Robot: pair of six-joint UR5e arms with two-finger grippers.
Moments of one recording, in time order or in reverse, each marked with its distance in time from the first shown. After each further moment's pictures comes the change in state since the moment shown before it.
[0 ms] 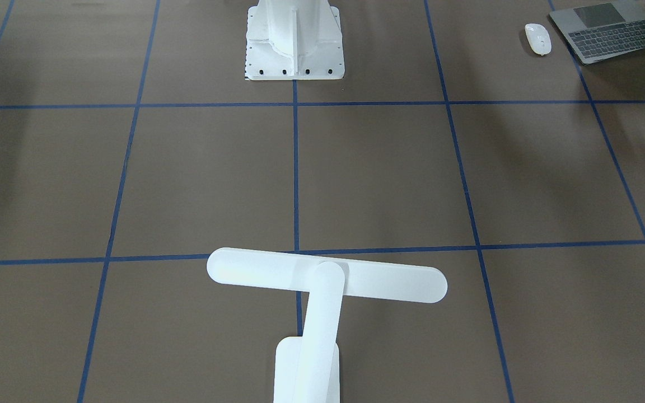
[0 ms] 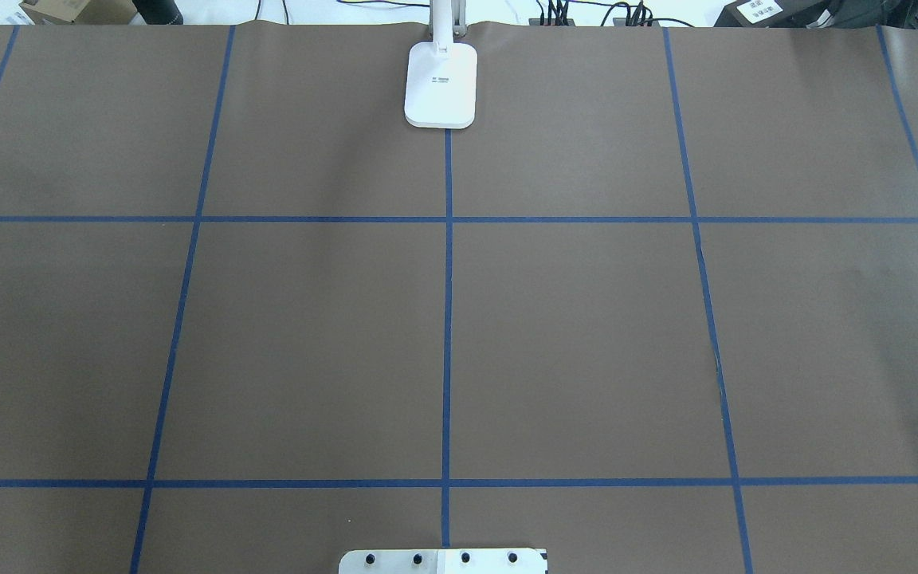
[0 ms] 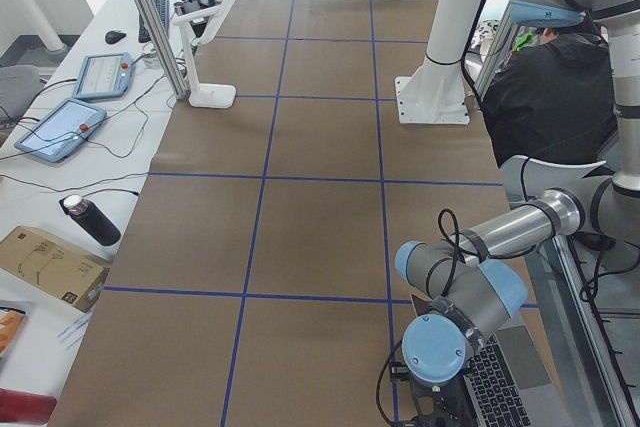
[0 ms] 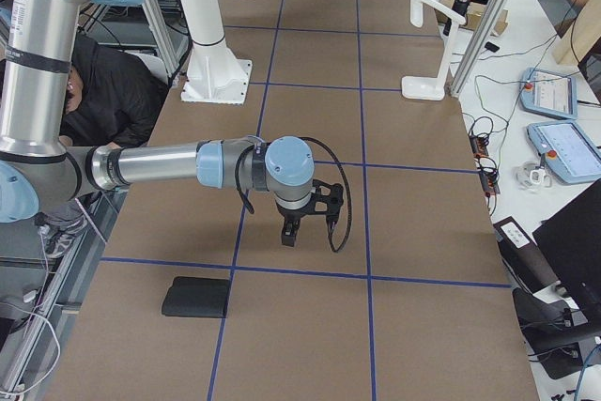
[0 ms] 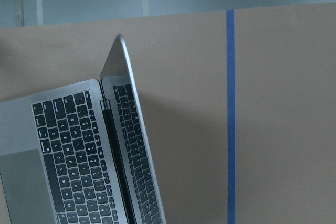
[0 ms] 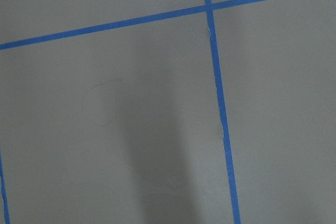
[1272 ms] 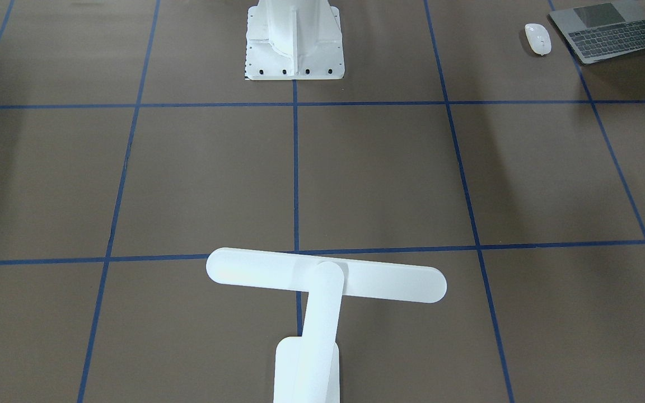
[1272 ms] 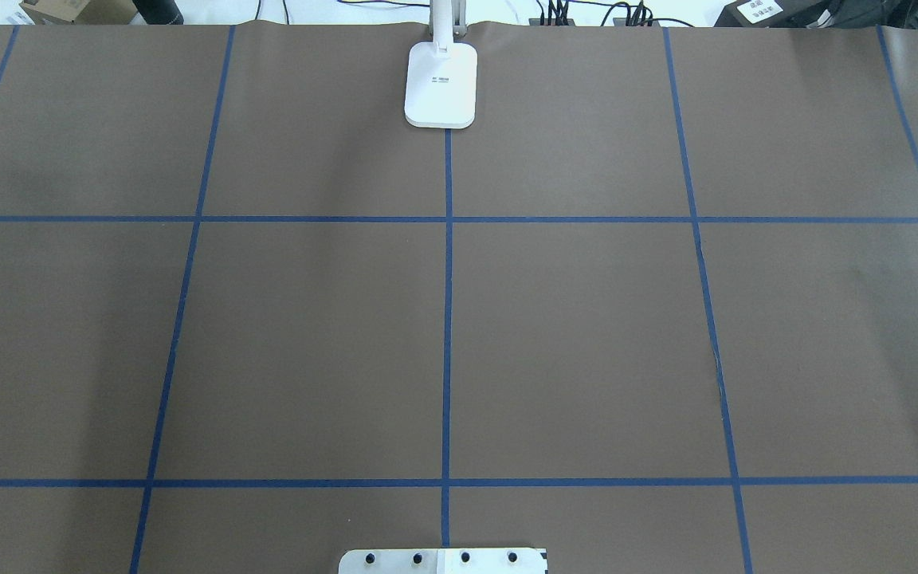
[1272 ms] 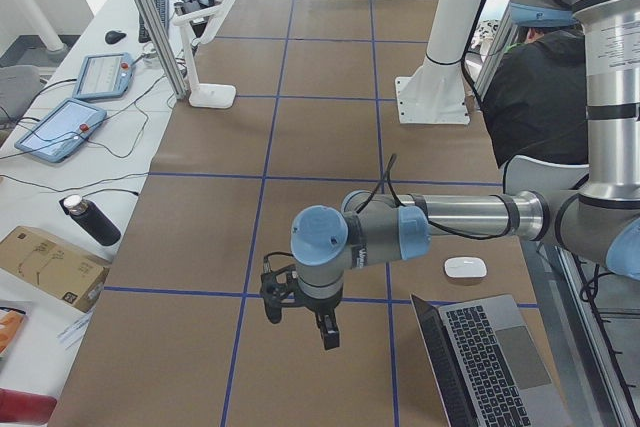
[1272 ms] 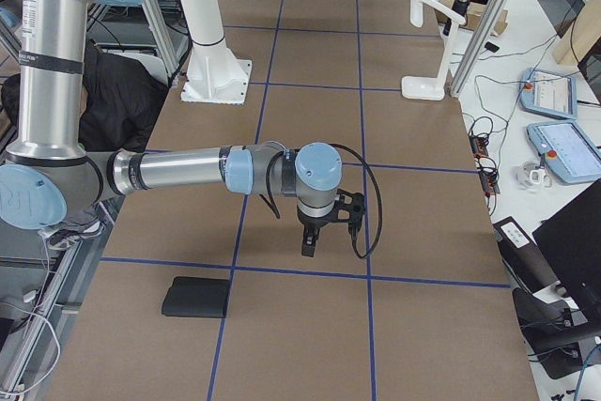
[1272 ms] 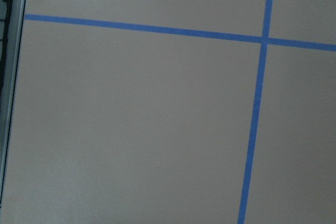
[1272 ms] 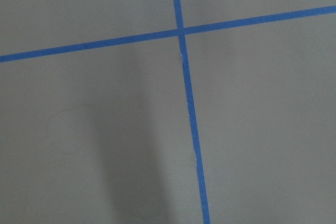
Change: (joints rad) left arm 0.081 -0.106 -0.100 -0.155 -0.029 0.856; right arm -0.032 0.108 -0.102 0.001 -0.066 0.001
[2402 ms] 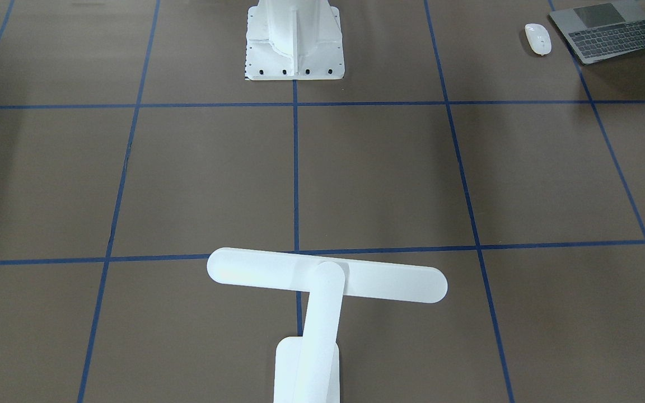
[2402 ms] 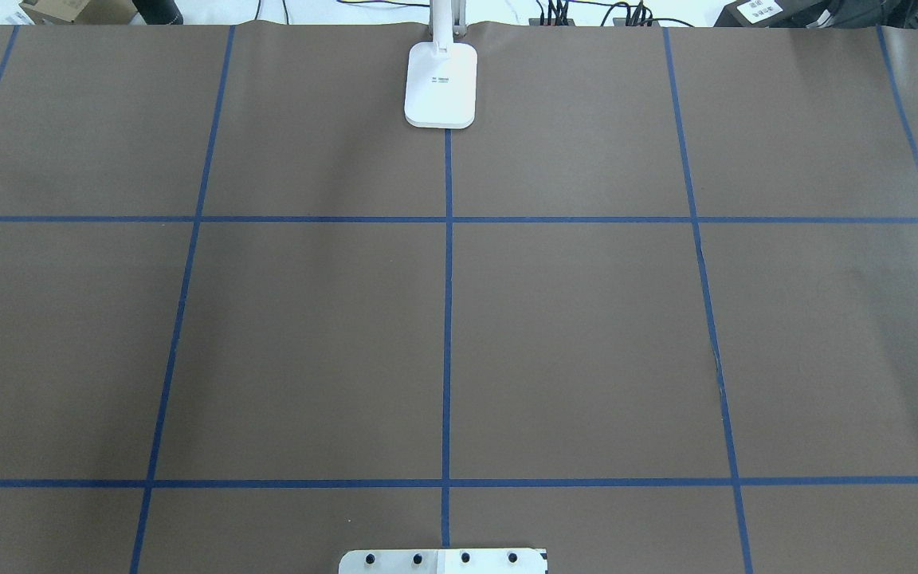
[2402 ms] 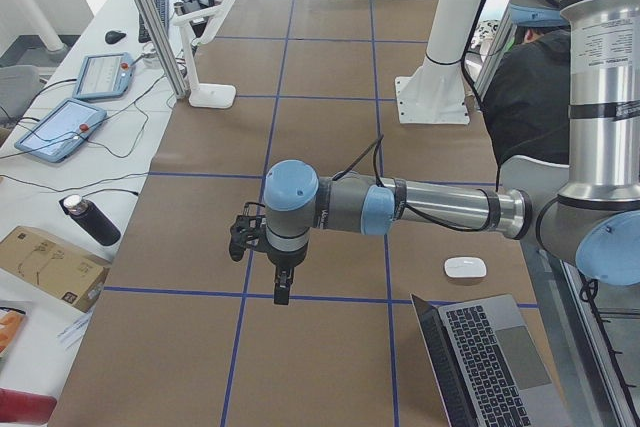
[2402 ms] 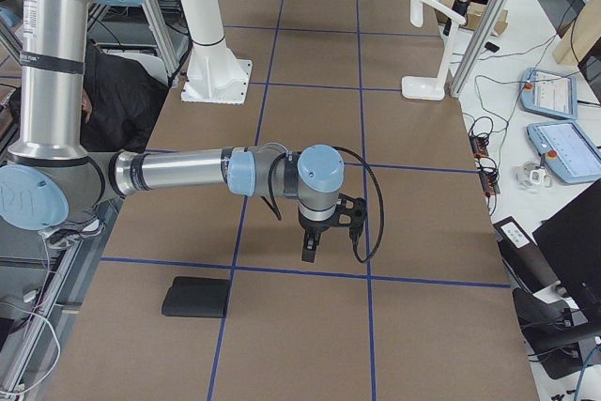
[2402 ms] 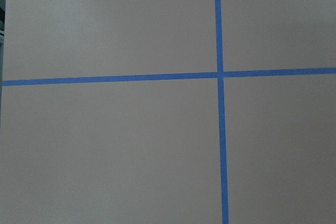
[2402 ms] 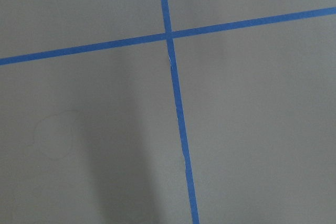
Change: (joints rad) left arm 0.273 -0.159 -0.007 -0.207 -0.036 0.080; right arm 0.000 0.007 -0.023 -0.002 -0.049 0.009
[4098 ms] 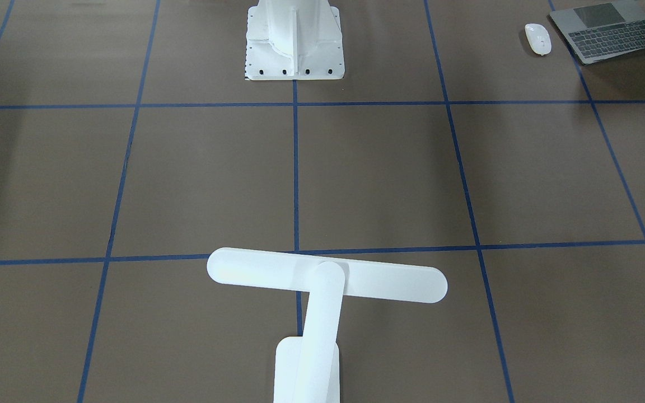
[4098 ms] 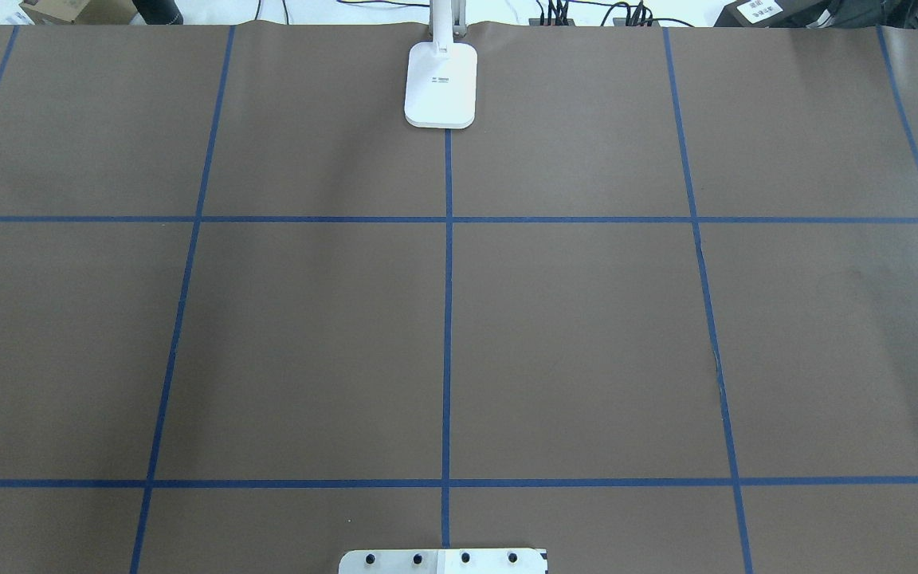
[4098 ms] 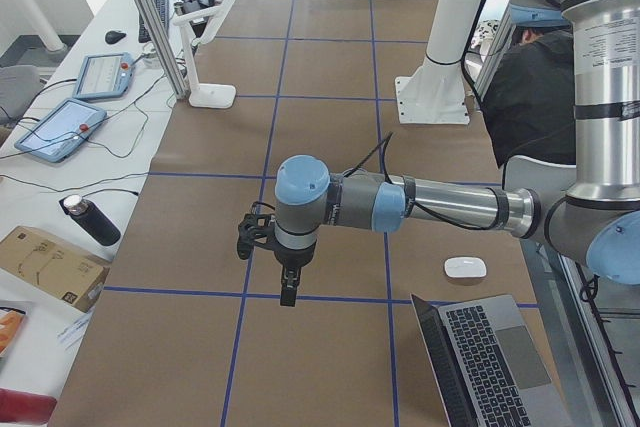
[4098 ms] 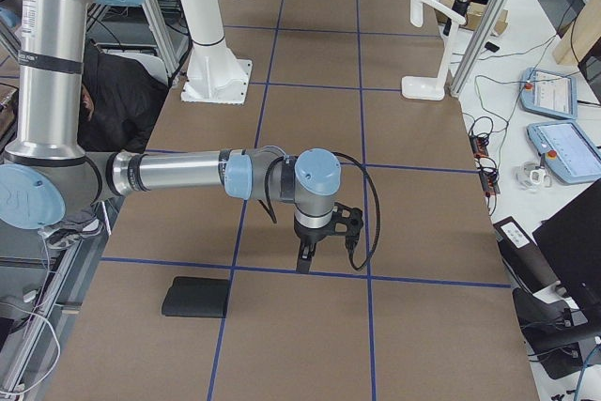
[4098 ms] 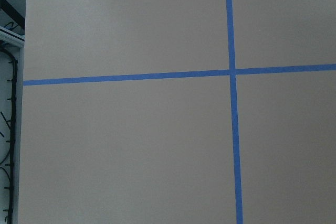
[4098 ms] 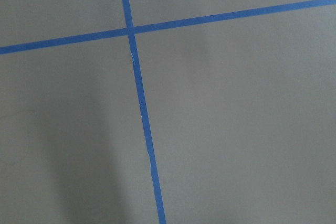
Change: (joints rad) left arm 0.000 0.036 -0.051 -0.011 0.049 0.008; right arm 0.001 -0.014 -0.005 -0.002 -0.094 0.008
